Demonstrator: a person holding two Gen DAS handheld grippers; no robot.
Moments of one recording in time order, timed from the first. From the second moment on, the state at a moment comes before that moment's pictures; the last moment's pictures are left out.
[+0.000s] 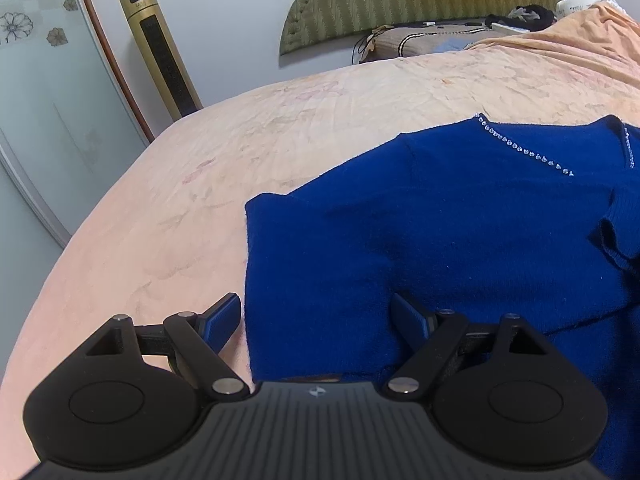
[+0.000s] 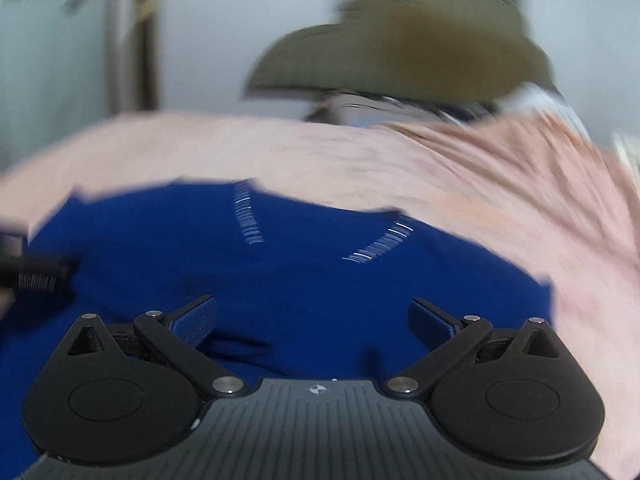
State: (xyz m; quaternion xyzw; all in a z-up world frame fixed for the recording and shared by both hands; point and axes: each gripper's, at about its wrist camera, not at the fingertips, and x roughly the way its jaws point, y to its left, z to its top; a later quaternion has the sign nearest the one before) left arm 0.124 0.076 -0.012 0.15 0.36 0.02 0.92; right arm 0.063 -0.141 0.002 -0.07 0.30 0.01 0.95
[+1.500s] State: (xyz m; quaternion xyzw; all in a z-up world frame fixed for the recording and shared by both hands) left arm 0.128 0.045 0.017 0.14 0.34 0.01 0.93; right arm 0.055 -0.330 0.026 0.16 0.32 -0.09 0.93
